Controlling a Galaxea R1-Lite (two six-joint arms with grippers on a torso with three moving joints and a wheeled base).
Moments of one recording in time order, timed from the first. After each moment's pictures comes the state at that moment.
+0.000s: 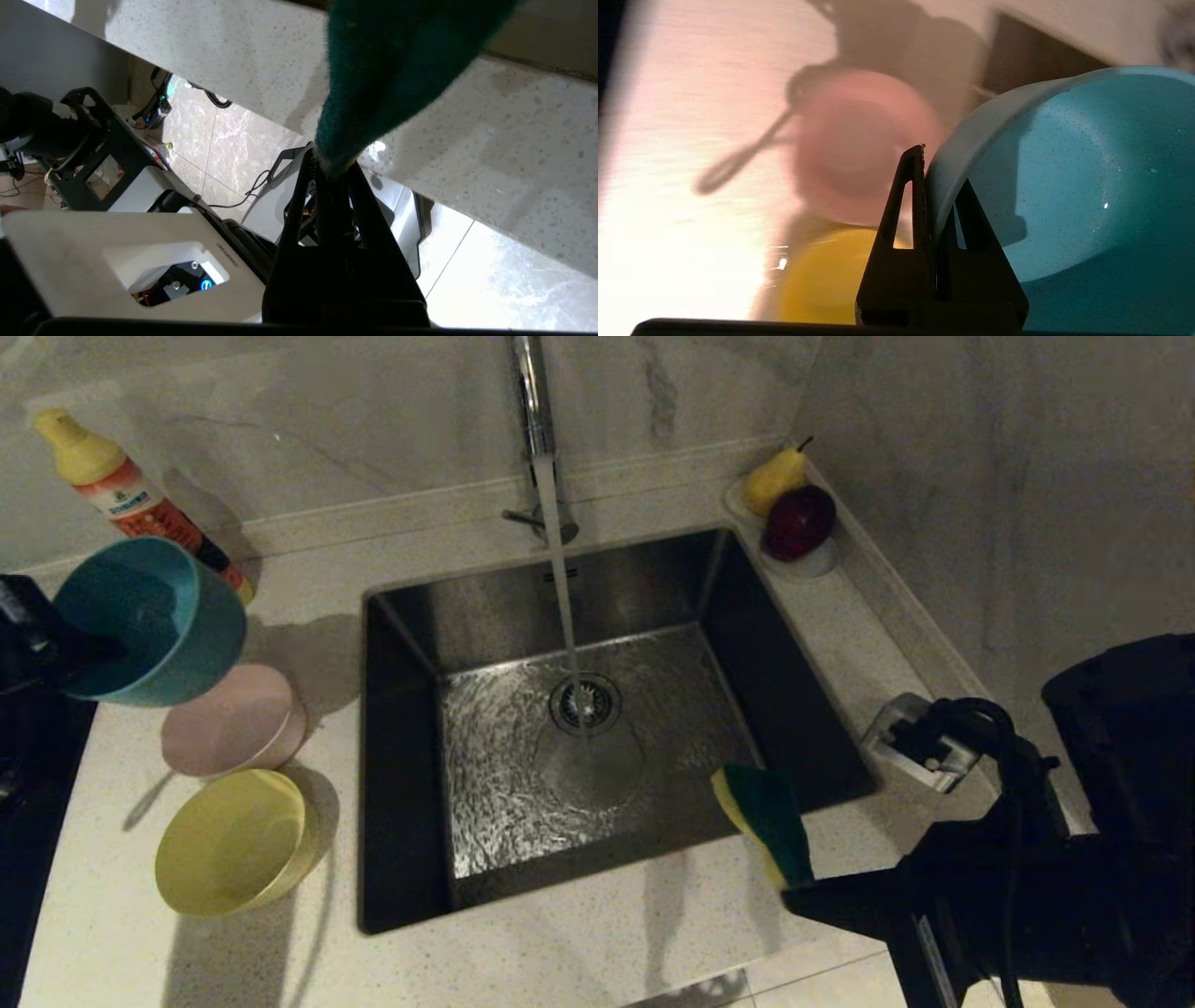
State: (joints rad) left arm 0.22 1.28 -1.10 0.13 -0.12 -0.46; right arm 0.79 1.38 -0.91 0.12 0.09 0.24
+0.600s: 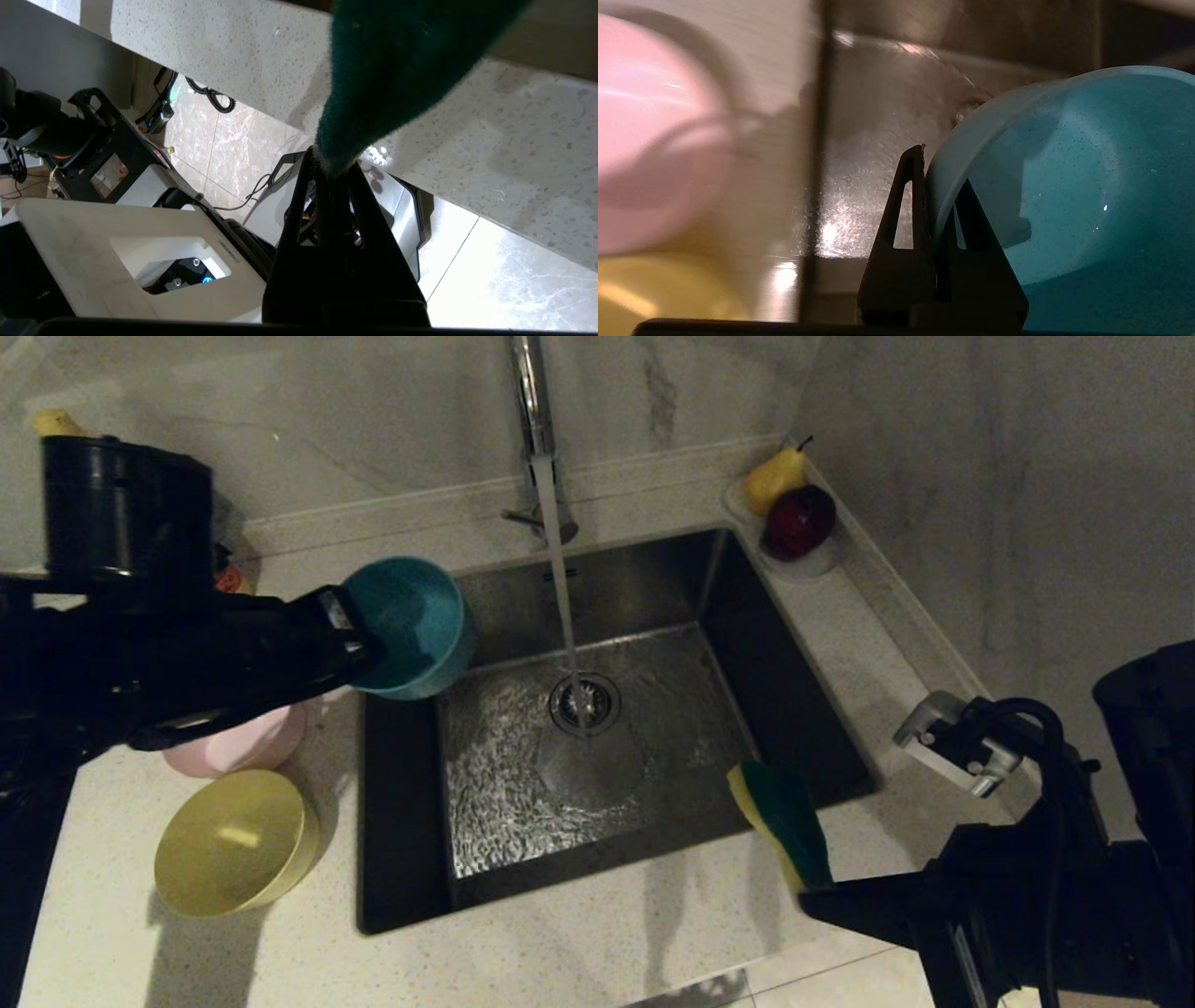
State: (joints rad) left arm -0.38 1.52 -1.14 -0.05 0.34 -0.51; right arm 0.79 1.34 -0.89 0.12 0.10 0.23
